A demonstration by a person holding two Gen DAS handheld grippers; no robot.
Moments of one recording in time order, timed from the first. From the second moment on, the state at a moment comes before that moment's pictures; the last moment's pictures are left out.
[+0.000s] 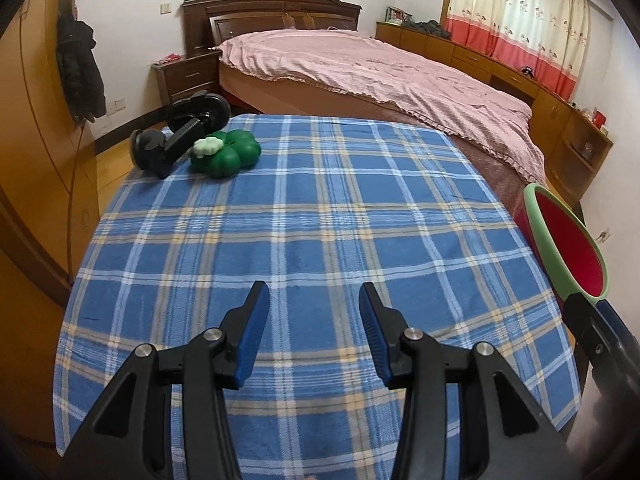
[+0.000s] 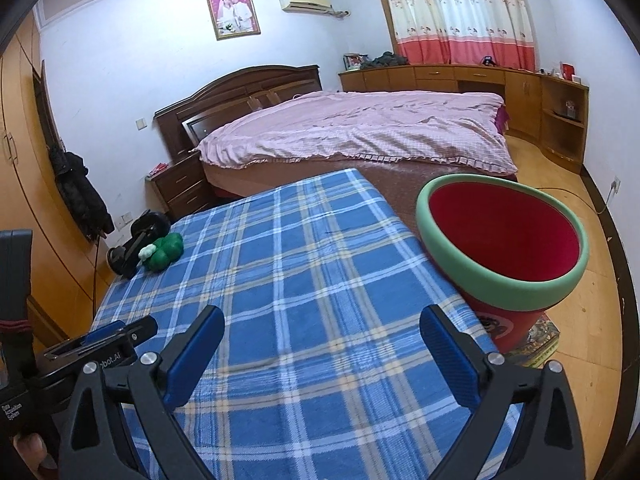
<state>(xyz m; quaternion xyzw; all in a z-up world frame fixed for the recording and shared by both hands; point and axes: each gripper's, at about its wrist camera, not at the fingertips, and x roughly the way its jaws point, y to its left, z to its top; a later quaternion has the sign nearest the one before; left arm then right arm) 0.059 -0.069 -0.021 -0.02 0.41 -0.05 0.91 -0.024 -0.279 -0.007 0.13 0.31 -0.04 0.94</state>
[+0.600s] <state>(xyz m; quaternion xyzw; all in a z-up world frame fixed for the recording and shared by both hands) 0.055 -0.068 -0.016 -0.01 0.39 -0.04 0.92 -0.025 -0.275 -0.008 0.13 0.31 -0.04 0.94</state>
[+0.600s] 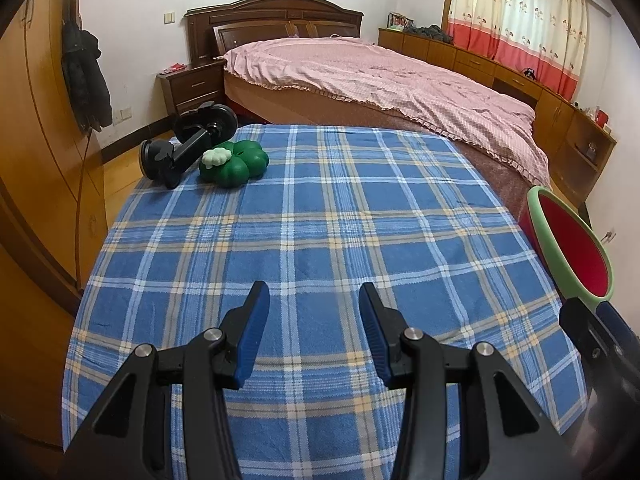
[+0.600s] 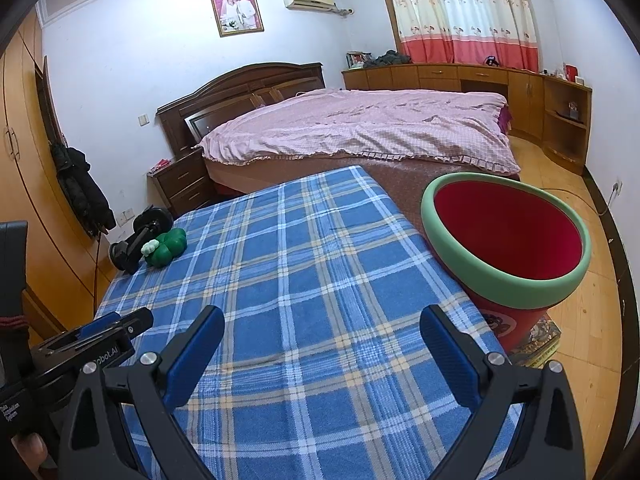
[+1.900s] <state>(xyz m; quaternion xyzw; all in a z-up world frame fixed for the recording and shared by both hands) 0.054 -0.063 -0.011 -0.02 0.39 -0.04 0.92 -0.025 -0.273 -0.009 0.13 0.31 -0.04 0.94</state>
